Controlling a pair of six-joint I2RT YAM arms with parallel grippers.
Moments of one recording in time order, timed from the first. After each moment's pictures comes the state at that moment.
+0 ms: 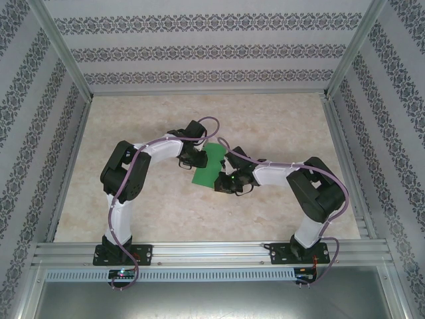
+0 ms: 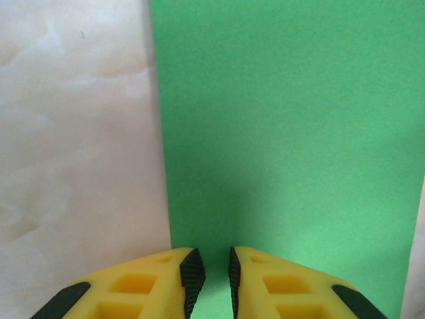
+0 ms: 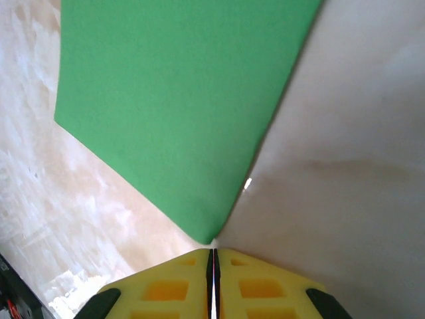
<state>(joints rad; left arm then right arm) -0.50 2.05 1.38 -0.59 0.16 -0.29 0.63 1.73 0.84 -0.21 -0.48 0.71</state>
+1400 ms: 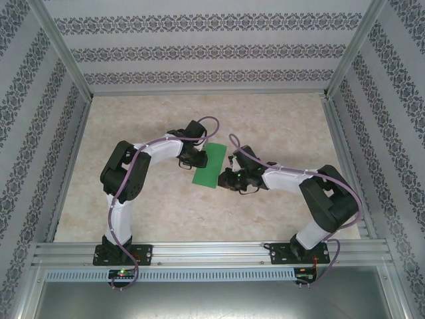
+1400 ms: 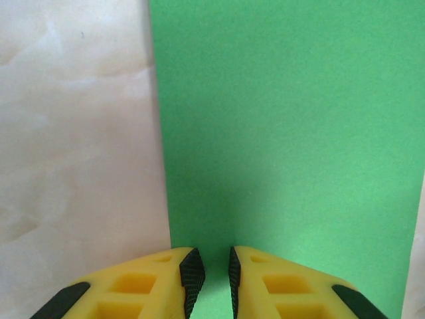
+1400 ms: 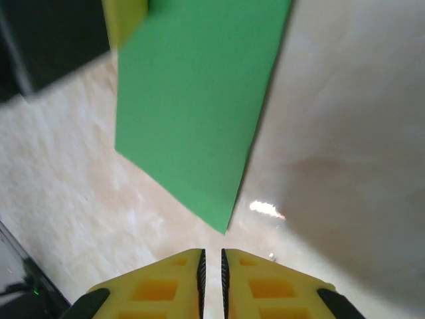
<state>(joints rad) -0.50 2.05 1.38 -0.59 0.17 -0.29 0.56 1.60 0.75 -0.11 -0.46 0.81</state>
